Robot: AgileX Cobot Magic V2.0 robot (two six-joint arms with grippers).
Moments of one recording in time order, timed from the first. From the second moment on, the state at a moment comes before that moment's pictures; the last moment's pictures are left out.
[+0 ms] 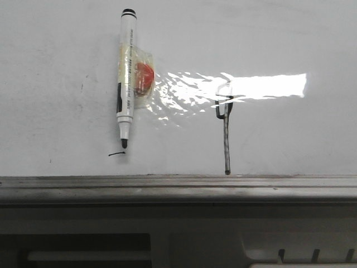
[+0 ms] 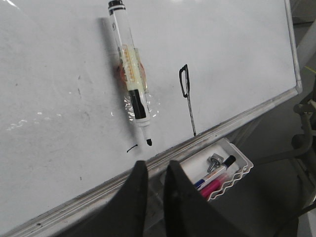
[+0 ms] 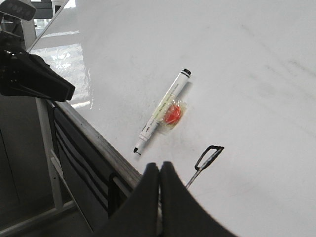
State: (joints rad) left arm -1.34 0.55 -0.31 -1.84 -0.45 1.42; right arm 0.63 0.18 -0.25 0.69 0.22 -0.77
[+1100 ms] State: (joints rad) left arm -0.92 0.38 -0.10 -1.04 -0.44 1.00; right arm 0.63 0.12 -0.20 0.69 0.22 -0.77
